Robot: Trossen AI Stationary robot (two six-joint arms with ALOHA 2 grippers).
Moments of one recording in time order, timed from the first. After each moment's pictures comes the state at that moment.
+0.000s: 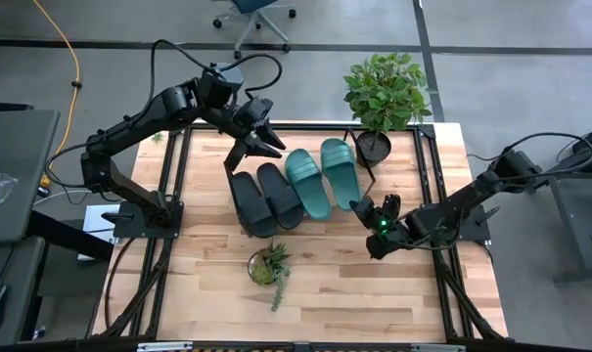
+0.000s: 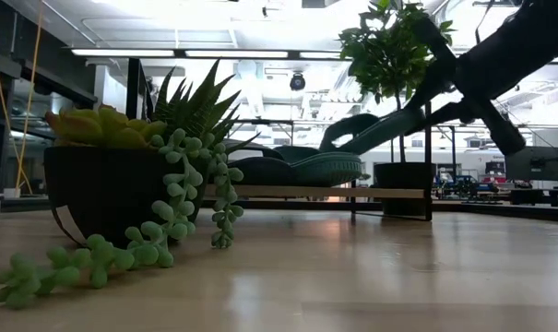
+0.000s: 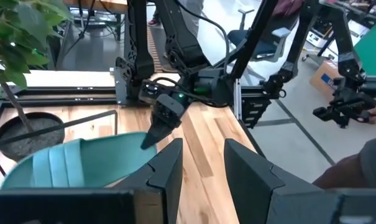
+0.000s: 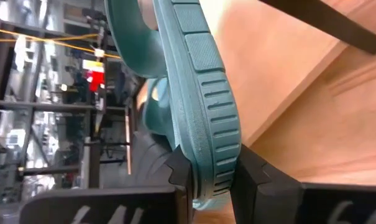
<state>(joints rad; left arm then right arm) 0.54 1.46 1.72 -0.78 0.74 0.15 0.46 1.33 0.62 -0.26 1.04 2.27</state>
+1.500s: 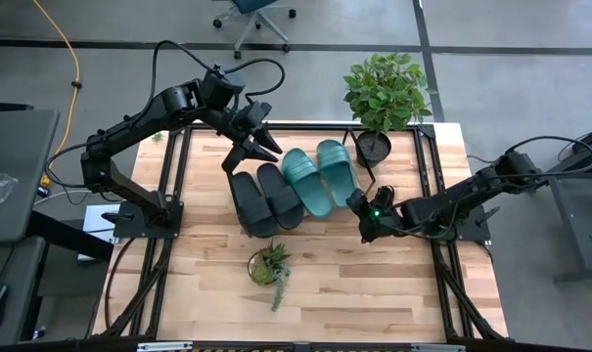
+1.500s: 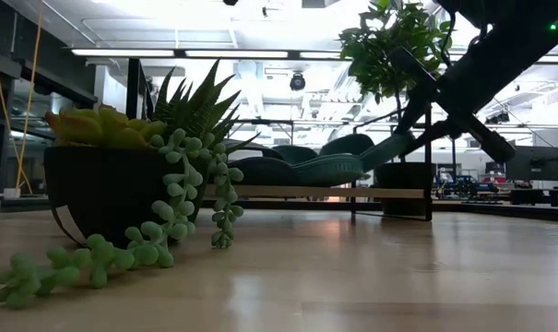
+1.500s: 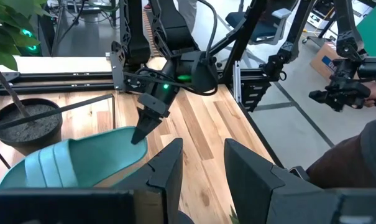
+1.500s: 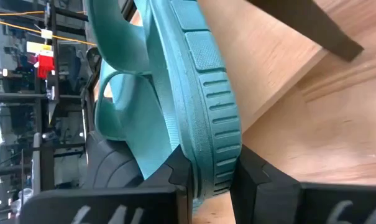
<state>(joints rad) 0.54 1.46 1.72 -0.87 0.74 0.23 0.31 1.33 0.62 -0.25 0.79 2.15</state>
